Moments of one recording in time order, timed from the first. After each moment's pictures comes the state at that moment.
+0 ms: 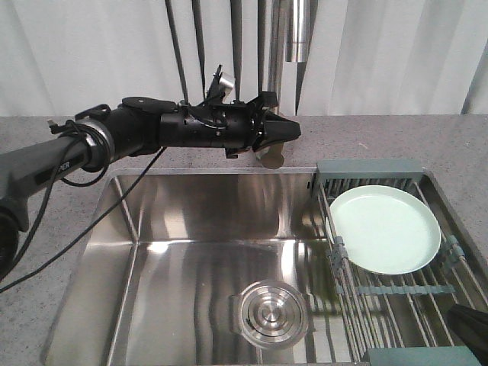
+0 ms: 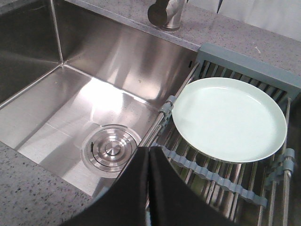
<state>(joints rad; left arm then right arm) -0.39 2.24 -1.86 -1.55 0.90 0.69 -0.01 0.35 -0.35 0.65 0.67 -0.85</state>
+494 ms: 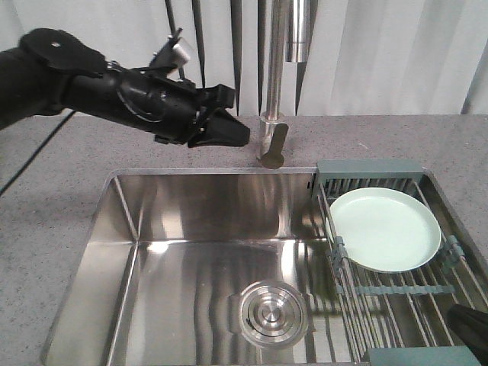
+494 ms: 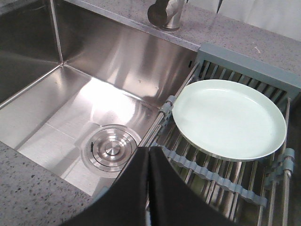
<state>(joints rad) -0.32 1.81 -1.61 -1.03 1.00 0.47 -0.01 0.35 -0.35 0.65 0.67 -0.85</state>
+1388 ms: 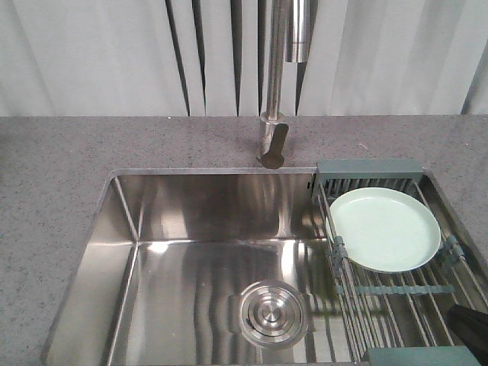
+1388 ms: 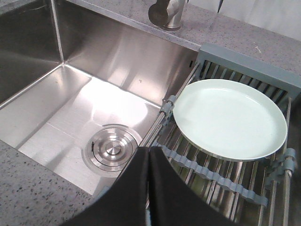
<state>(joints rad) -0.16 0.48 -0.78 -0.14 0.75 0.07 -0.01 0.35 -0.35 0.65 0.67 -0.85</state>
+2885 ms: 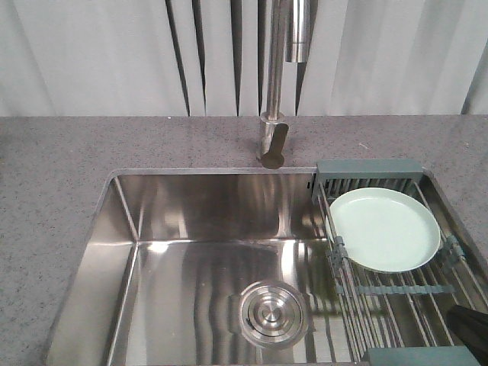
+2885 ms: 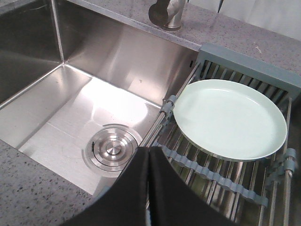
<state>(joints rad) -0.16 0.06 0.02 -0.05 0.16 0.06 -0.01 0.35 -0.35 0.65 0.67 -0.85</state>
